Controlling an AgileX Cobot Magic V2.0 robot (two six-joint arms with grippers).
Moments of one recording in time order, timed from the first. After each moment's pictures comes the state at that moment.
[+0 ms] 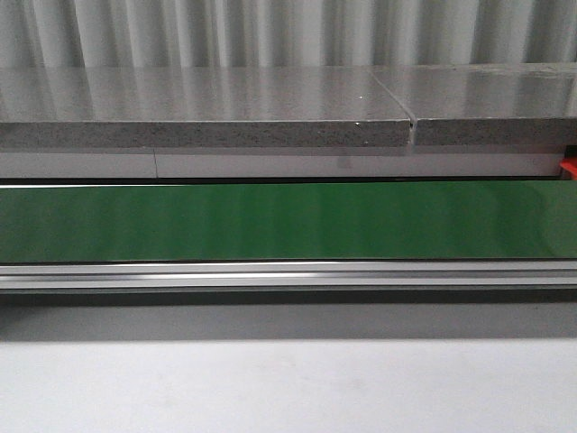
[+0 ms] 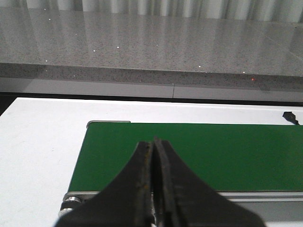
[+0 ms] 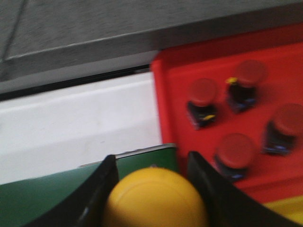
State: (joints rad) left arm -0.11 0.13 -0.38 0.09 0.50 -0.12; right arm -0.48 1.31 -0.90 0.79 0.38 -0.77
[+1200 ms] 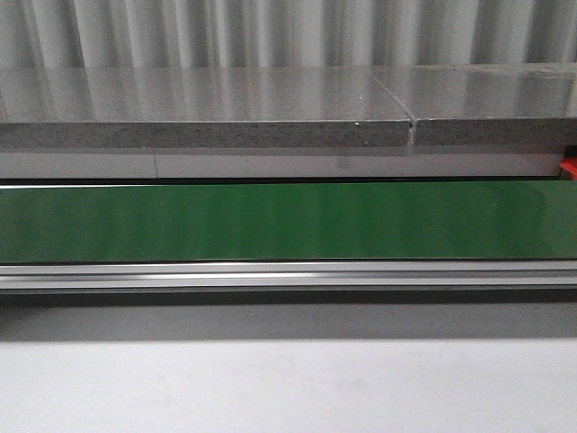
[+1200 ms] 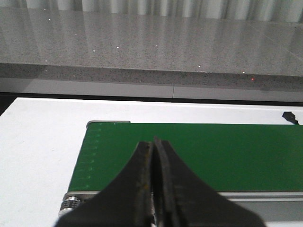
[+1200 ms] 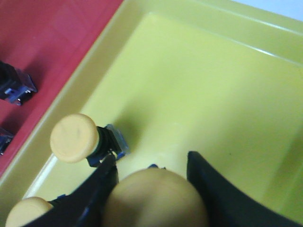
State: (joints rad) left arm -0.11 0.13 -0.38 0.09 0.50 -0.12; right arm -1.07 1.31 -0.63 0.77 0.30 -0.58
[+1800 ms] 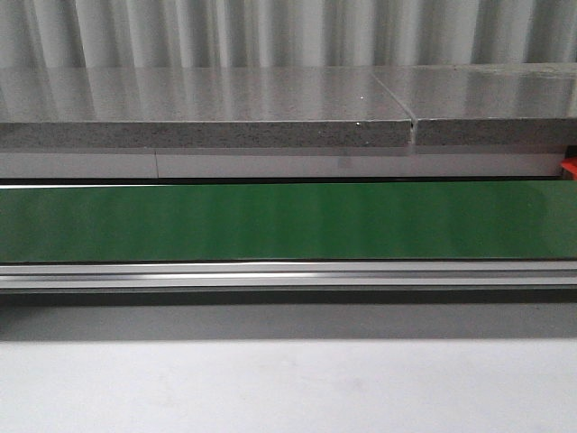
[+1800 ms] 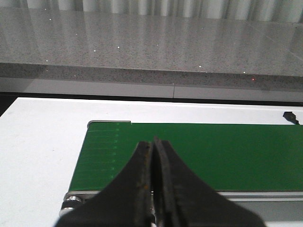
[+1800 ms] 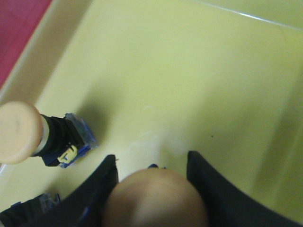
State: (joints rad) left arm -0.11 0.13 -0.38 0.09 0.50 -0.12; right arm -1.03 1.40 -0.57 0.82 0.16 -0.58
